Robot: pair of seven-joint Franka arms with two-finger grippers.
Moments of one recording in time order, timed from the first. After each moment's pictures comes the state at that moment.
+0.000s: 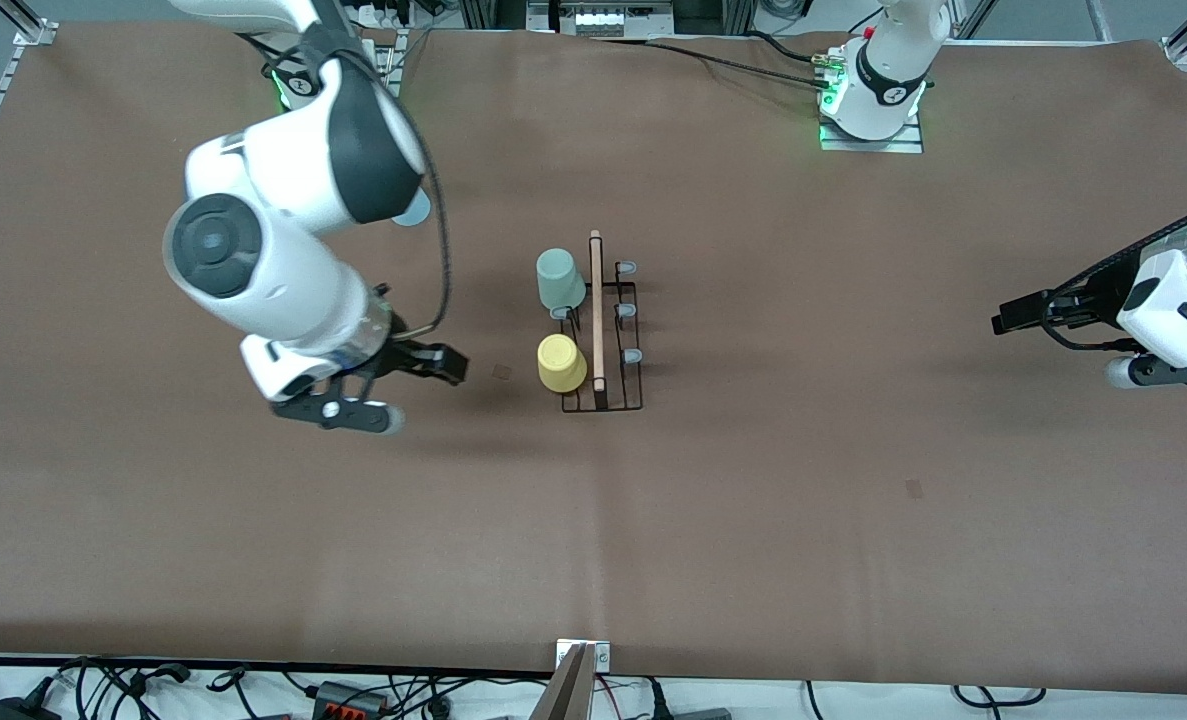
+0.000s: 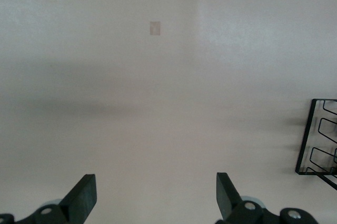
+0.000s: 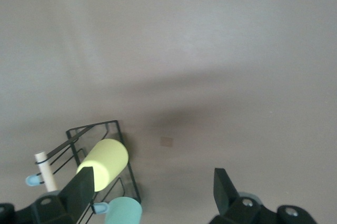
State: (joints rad) left arm 0.36 0.23 -0.39 -1.51 -0.02 1.61 -0.15; right arm 0.65 0.60 -0.41 -1.12 0.35 1.67 0.47
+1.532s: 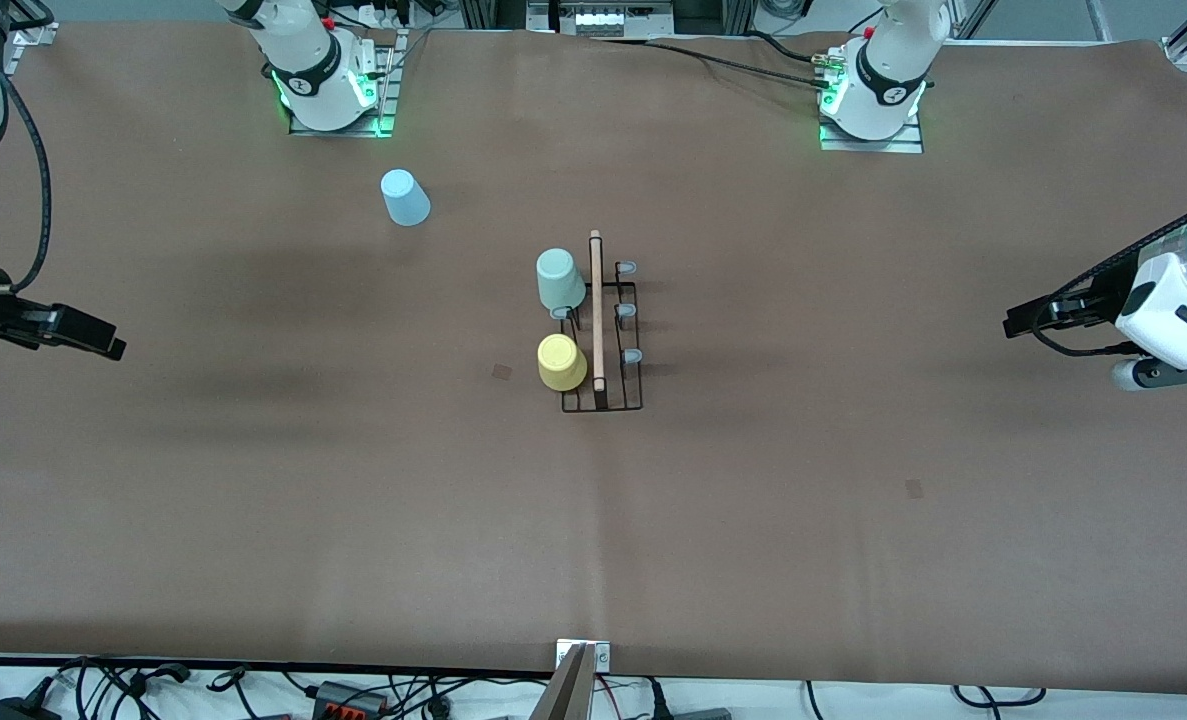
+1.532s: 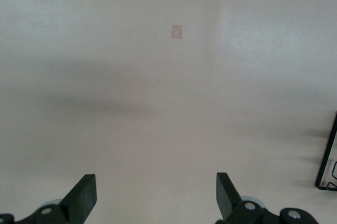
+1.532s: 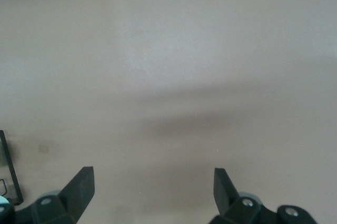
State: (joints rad) left arm 0.35 0.23 -0.39 -1.51 0.06 1.61 -0.21; right arm -0.01 0.30 0.00 -1.29 0.01 1.60 0.11
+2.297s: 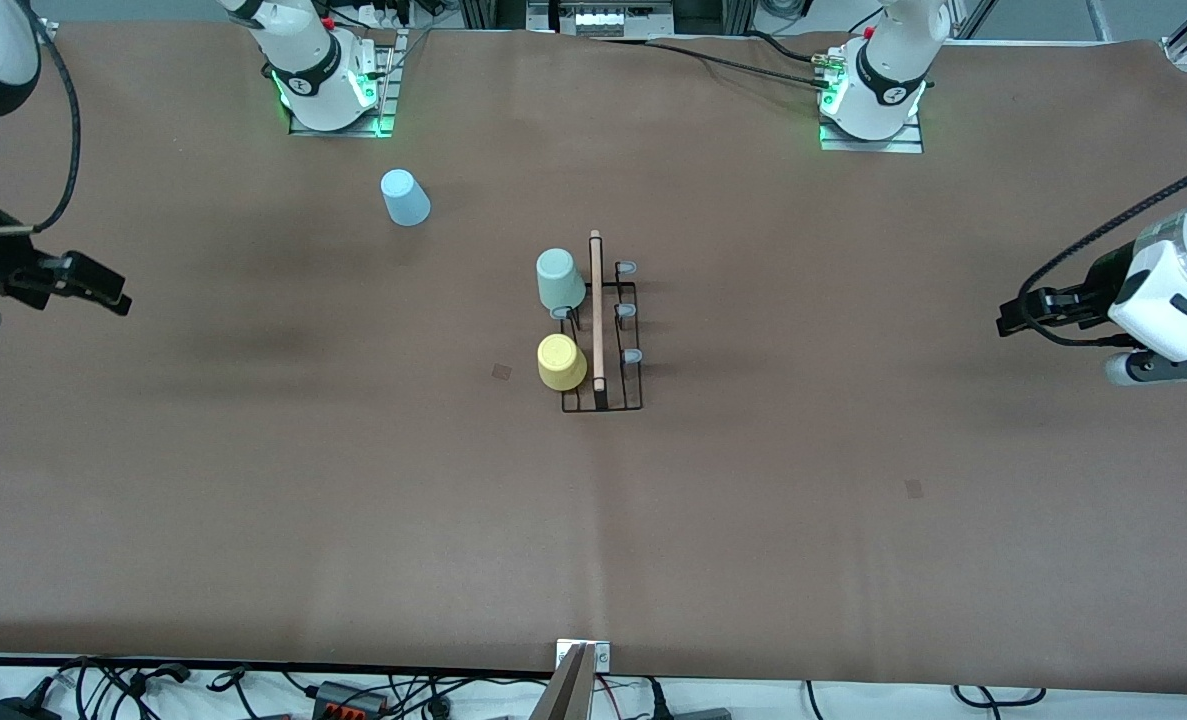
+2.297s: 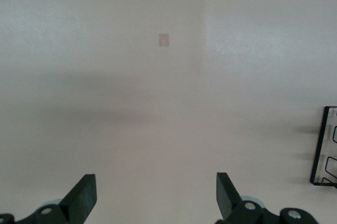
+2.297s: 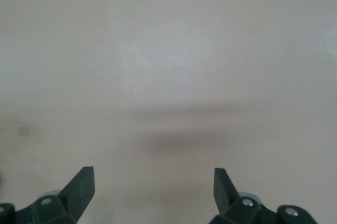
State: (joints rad) left arm 0.27 0.22 -0.34 -1.48 0.06 1.61 -0.18; right arm -0.04 0.04 0.00 -1.70 -0.01 1.78 0.03
